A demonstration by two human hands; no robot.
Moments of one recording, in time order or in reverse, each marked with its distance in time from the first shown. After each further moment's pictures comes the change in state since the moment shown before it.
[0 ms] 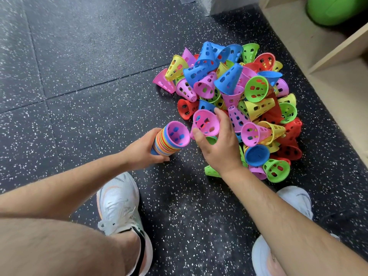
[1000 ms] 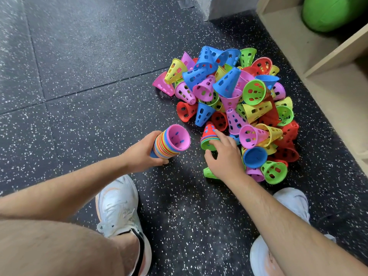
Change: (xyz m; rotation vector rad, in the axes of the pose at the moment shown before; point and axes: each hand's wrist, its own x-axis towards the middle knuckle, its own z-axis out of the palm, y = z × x) left_hand -0.002 -0.003 0.002 -0.007 -0.008 -0.015; right_hand -0.014 0.060 0.005 -0.407 -0.291 0.077
